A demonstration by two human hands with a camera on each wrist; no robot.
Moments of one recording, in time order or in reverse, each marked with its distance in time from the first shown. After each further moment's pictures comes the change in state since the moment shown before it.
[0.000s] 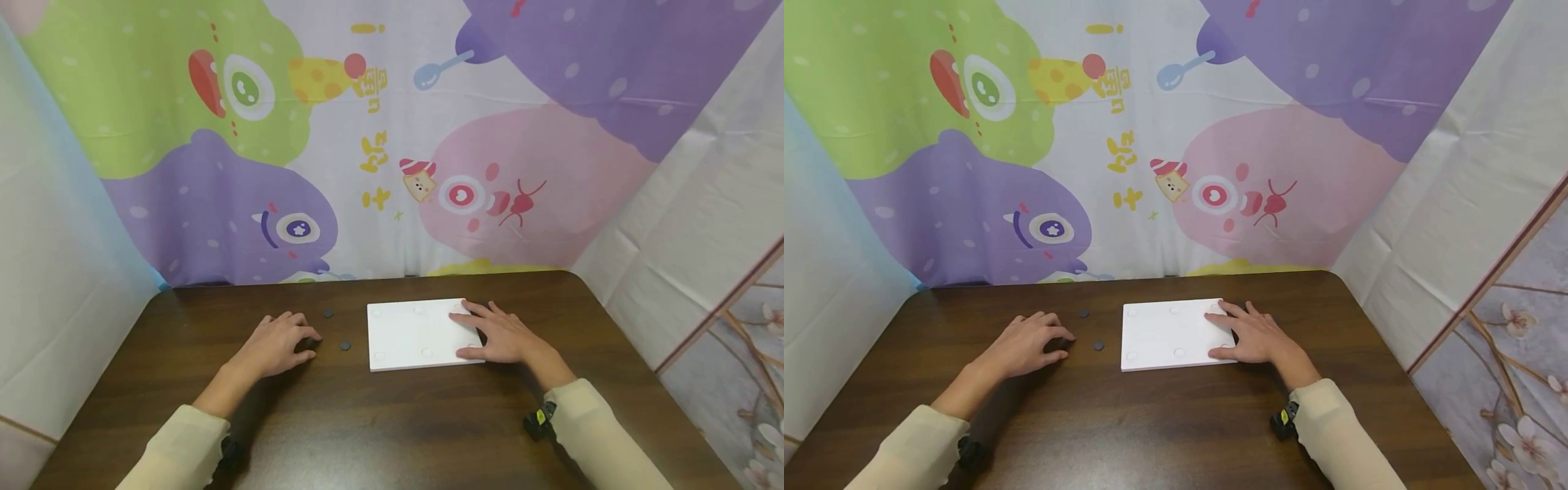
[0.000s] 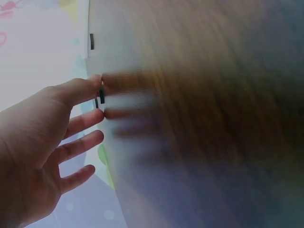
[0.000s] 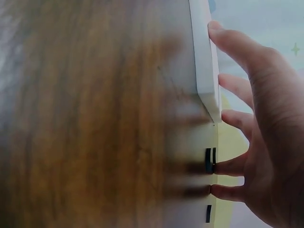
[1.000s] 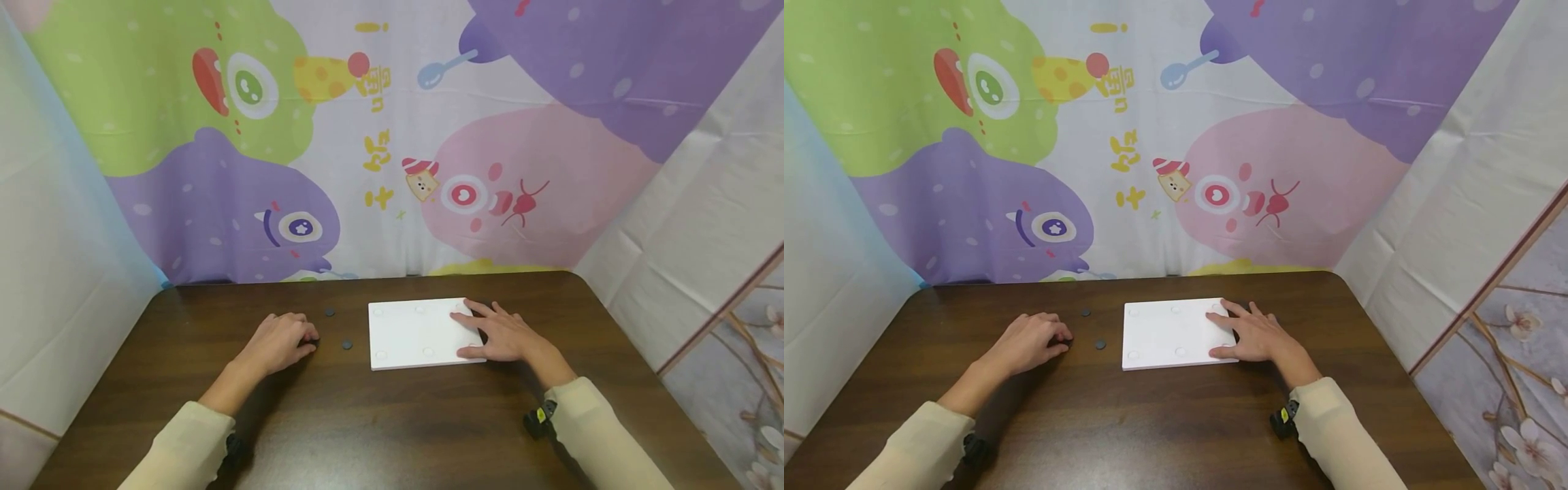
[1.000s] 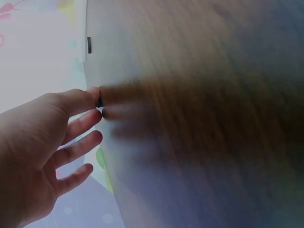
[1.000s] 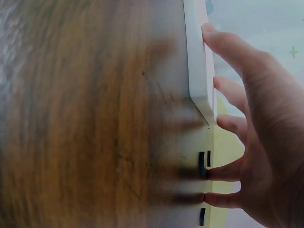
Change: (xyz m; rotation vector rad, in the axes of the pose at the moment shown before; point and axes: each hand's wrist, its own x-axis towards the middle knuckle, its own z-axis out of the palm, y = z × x) left_hand 0.002 0.001 0.002 0.025 0.094 0.012; right_hand 0.003 -0.004 -0.004 -0.019 -0.038 0.031
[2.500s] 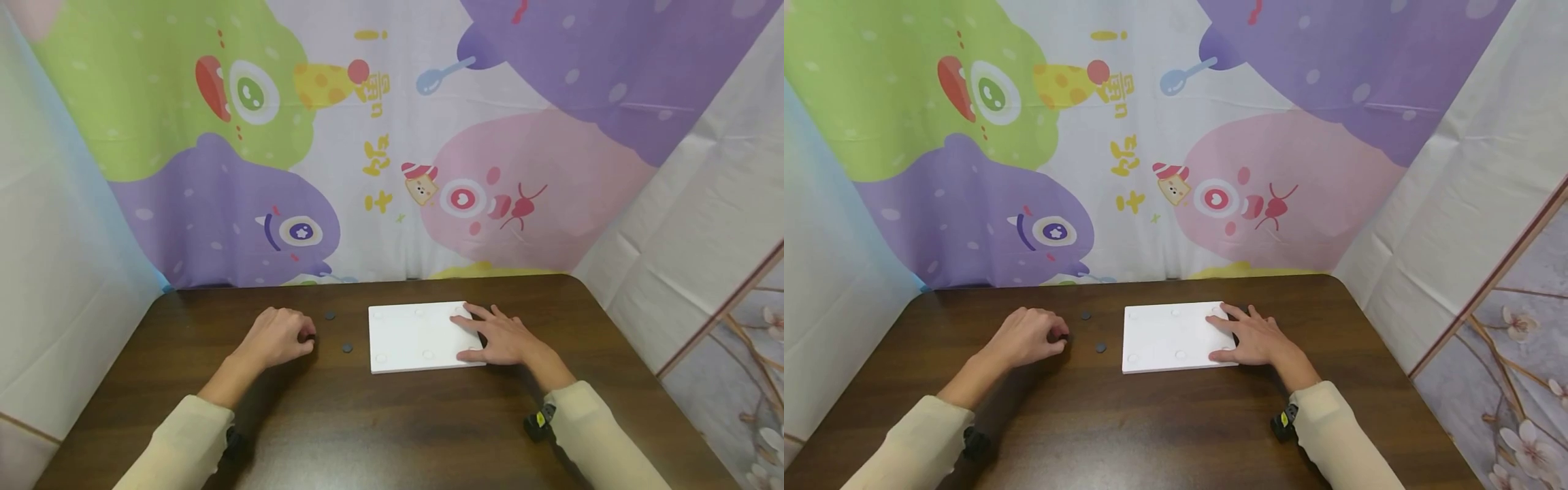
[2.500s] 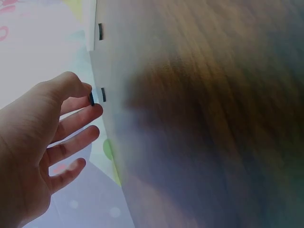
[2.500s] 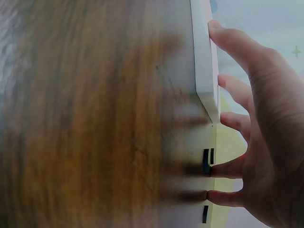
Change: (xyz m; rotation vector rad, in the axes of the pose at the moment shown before) left_hand 0.012 -0.012 -0.009 0.023 0.087 0.022; right_hand 0.000 0.002 0.002 0.006 0.004 -0.001
